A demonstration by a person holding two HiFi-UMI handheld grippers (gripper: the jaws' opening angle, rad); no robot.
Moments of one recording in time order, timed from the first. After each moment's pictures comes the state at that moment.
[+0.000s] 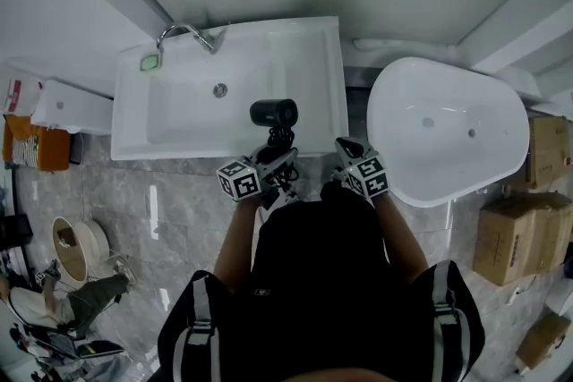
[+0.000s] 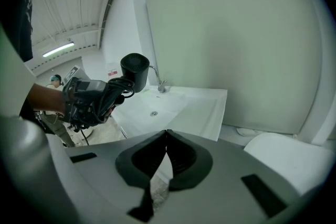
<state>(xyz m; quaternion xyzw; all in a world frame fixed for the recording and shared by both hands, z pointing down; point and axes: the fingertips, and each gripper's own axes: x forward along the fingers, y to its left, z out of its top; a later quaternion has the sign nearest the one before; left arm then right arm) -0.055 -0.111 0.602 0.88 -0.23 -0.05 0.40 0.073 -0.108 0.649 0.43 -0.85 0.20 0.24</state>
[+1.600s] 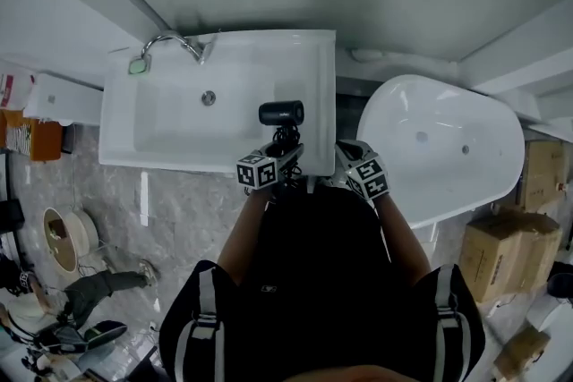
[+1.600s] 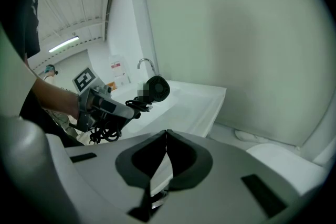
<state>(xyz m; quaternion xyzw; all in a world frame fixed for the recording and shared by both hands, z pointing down) 0.008 -0.193 0.692 0.83 -0.32 0.08 0.44 0.119 -0.180 0.664 0.37 -0.86 0.21 0.29</state>
